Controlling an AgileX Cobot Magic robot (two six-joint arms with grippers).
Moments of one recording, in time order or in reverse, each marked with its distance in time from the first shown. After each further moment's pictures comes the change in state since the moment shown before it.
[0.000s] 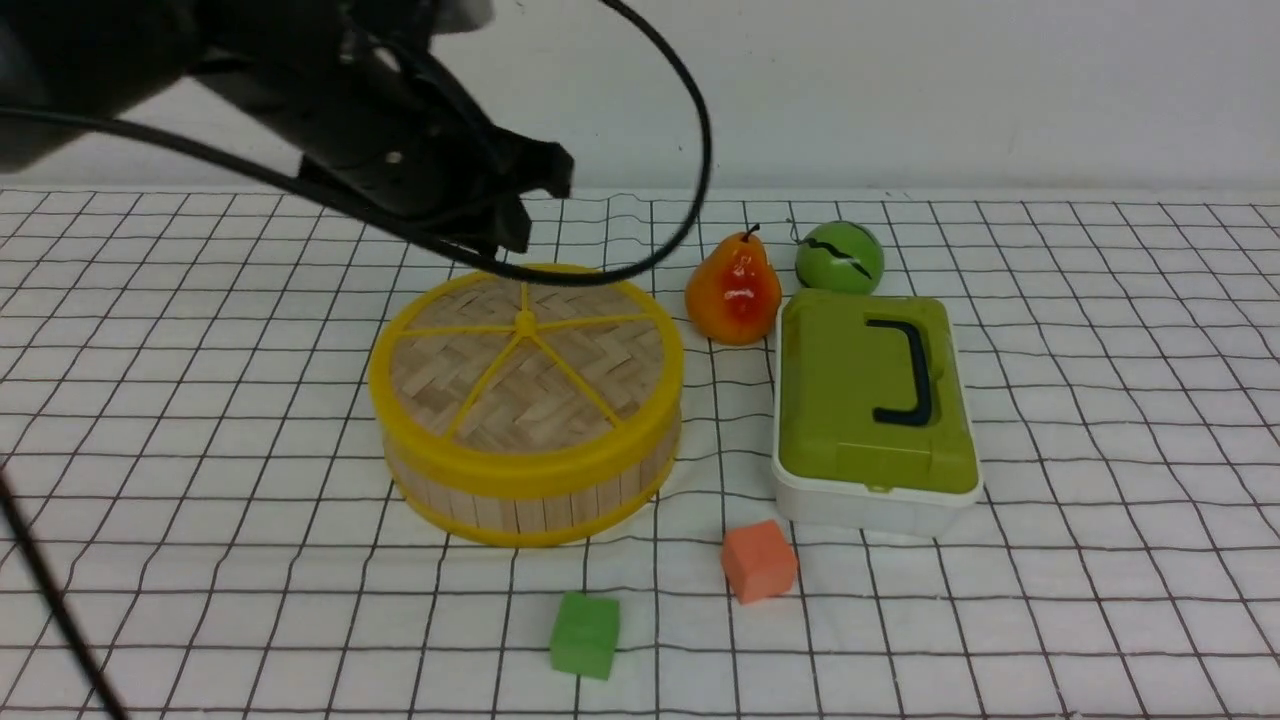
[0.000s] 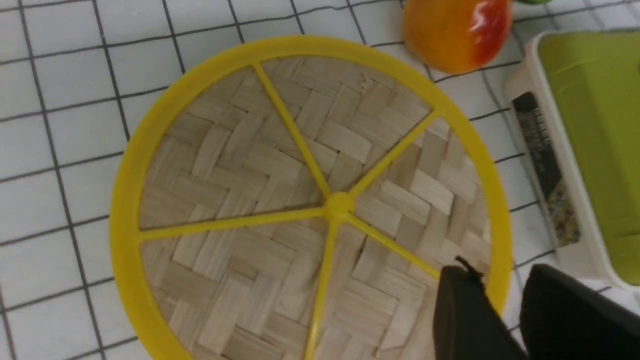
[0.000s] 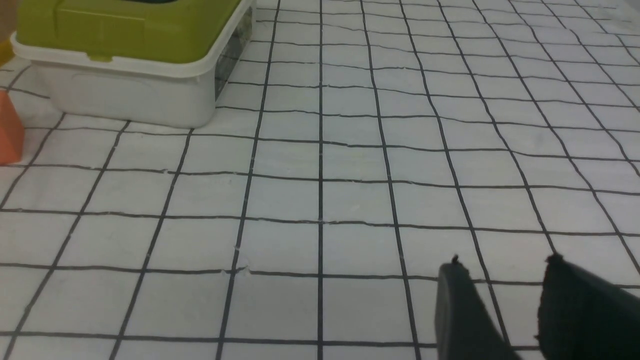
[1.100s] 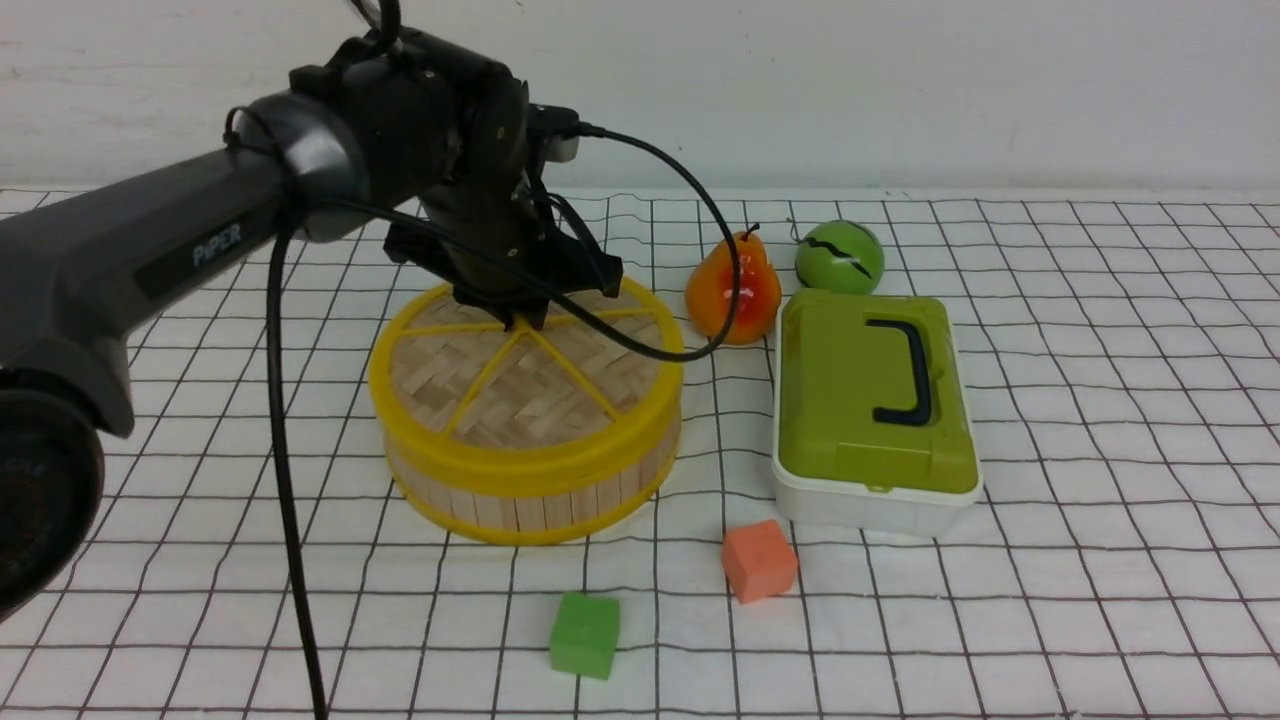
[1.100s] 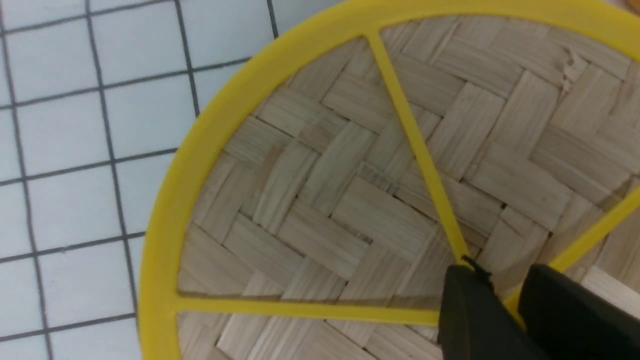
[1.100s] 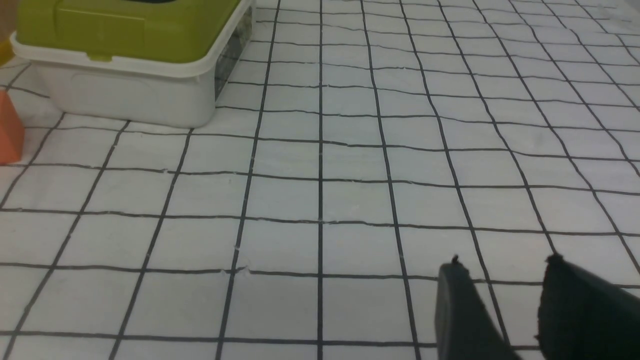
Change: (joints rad) right arm 0.000 0.000 0.000 0.000 0.000 0.000; left arm -0.045 0.255 -0.145 0.261 0.009 -0.219
